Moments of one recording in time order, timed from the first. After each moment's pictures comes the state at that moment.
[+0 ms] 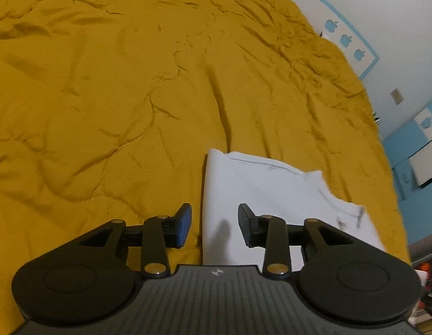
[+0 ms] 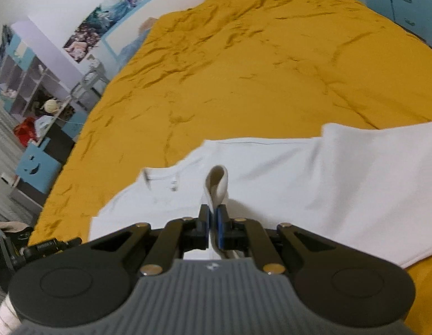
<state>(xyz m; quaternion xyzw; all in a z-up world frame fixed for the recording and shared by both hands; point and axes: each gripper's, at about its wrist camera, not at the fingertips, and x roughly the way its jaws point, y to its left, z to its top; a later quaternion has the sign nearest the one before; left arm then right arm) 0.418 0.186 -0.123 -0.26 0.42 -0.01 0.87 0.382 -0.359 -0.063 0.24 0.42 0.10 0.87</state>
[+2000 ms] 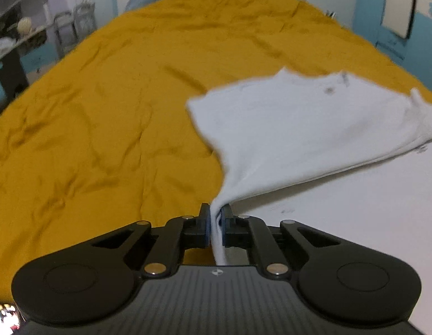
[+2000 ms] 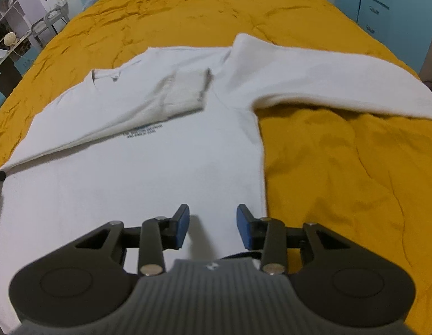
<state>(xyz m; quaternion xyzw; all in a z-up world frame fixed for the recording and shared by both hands) 0.284 0.156 -0.110 0.06 0.42 -0.07 0.90 0.203 -0.368 -0.086 0.10 0.51 0.01 0.86</state>
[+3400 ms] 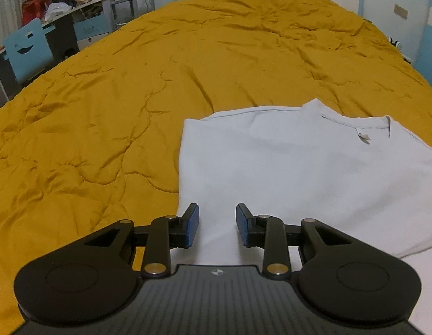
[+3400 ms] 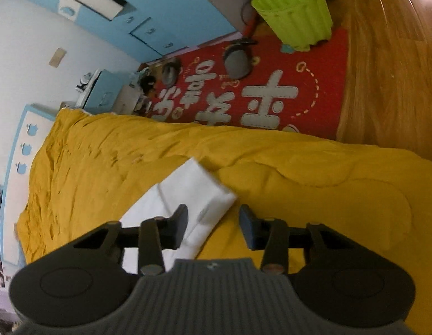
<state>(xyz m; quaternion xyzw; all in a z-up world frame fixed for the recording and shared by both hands) 0.341 0.083 -0.100 -0.01 0.42 0.07 0.90 0.212 -0.823 -0.146 0.52 0.31 -0.27 0.75</state>
